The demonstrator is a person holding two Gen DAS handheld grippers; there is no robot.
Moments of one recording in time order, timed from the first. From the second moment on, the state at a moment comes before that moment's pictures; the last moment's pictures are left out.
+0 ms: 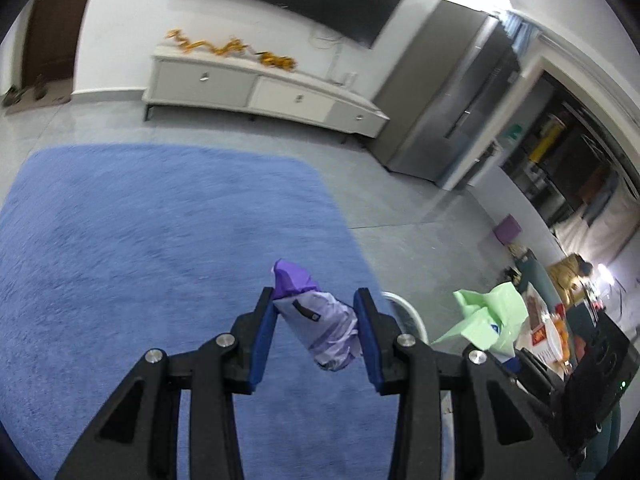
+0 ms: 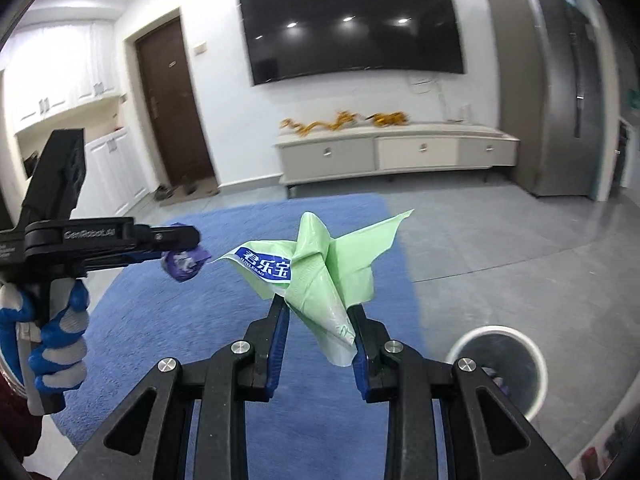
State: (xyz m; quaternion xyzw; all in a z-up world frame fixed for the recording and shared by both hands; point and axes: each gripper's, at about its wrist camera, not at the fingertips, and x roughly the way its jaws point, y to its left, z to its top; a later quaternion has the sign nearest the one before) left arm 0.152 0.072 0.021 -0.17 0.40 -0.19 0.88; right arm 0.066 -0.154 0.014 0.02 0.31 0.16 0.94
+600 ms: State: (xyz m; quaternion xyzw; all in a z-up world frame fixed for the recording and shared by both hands) left arm 0.235 -0.177 -0.021 -0.05 0.47 -0.29 0.83; right arm 0.093 -0.352 -0.056 0.11 0.35 -0.01 0.93
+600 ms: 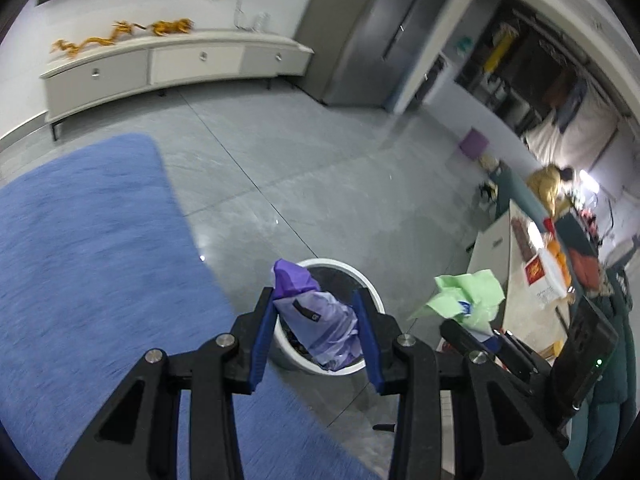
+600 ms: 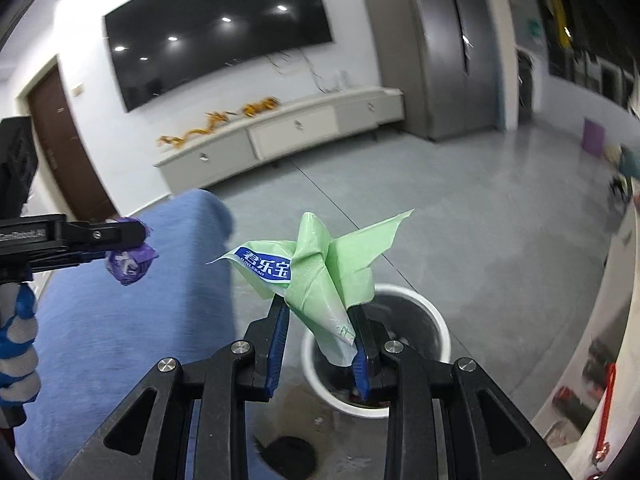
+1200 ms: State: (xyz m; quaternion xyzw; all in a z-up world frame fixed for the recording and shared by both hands) left arm 0.308 -0.299 -0.125 -0.01 0.53 -0.32 0.79; right arm 0.164 -0.412 -0.168 0.11 0.47 -0.06 0.87
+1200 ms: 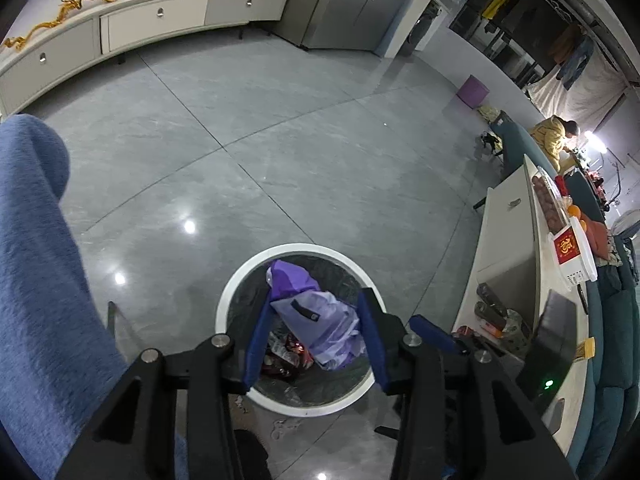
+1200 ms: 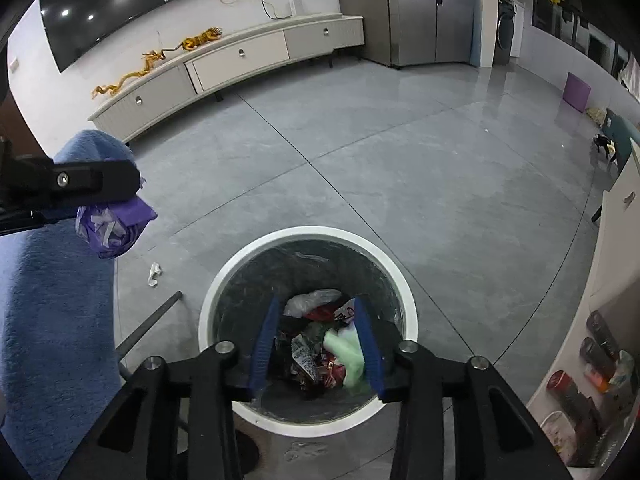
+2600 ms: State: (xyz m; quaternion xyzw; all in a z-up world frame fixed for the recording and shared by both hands) left arm 0.096 -0.060 0.027 0.02 0.24 -0.10 0.97; right arm 0.022 -0.243 0.022 0.05 0.27 -0.10 0.96
